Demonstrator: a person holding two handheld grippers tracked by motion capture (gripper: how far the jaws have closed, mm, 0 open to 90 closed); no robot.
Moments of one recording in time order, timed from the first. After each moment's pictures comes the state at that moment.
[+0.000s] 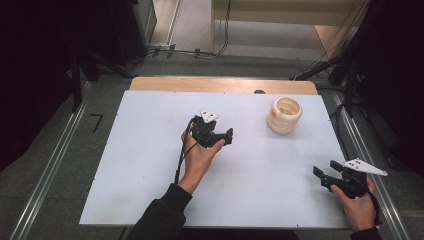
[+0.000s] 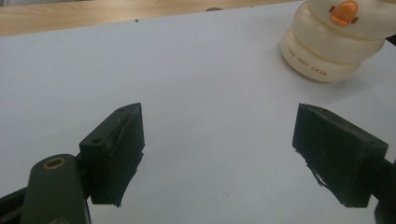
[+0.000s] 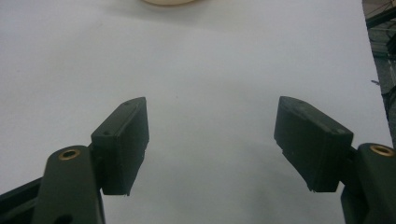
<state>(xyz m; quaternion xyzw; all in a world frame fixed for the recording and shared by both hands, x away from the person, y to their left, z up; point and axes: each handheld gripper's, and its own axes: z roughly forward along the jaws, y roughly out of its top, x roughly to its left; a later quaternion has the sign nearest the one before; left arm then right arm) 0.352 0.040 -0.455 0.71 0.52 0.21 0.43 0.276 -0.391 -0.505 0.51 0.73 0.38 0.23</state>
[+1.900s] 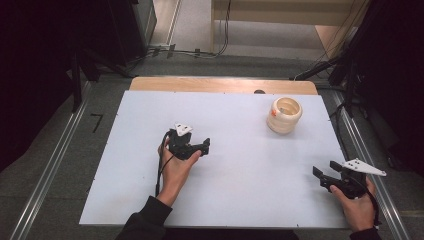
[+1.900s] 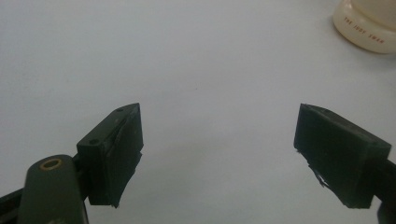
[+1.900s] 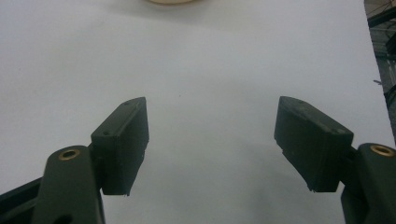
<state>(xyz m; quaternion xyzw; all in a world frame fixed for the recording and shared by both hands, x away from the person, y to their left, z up) 0.322 0.098 -0.482 0.69 0.55 0.21 0.41 0.275 -0.388 -0.504 0.51 0.73 0.38 0.24</state>
